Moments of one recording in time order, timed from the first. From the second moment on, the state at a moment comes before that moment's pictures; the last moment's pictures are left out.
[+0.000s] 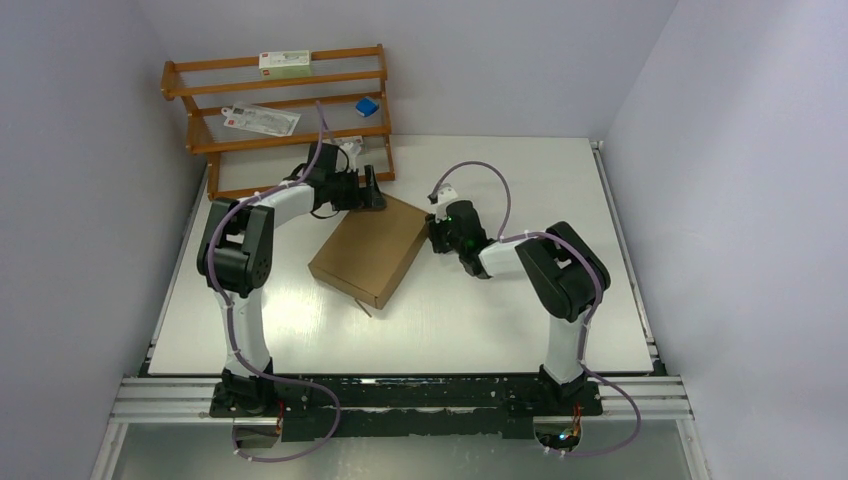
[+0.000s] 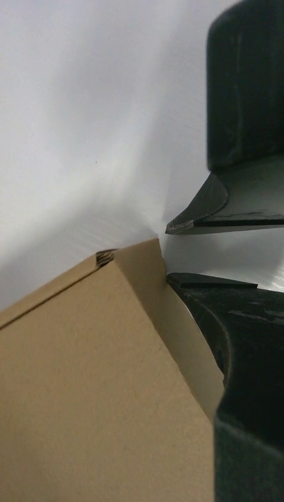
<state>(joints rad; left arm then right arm) -0.28 2.04 1.37 -0.11 0.40 -0.34 0.56 1.92 0.87 0.53 0.02 0.04</state>
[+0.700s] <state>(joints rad) -0.39 2.01 1.31 -0.01 0.42 -0.23 0.54 1.83 0.61 0.81 -0.09 -0.01</state>
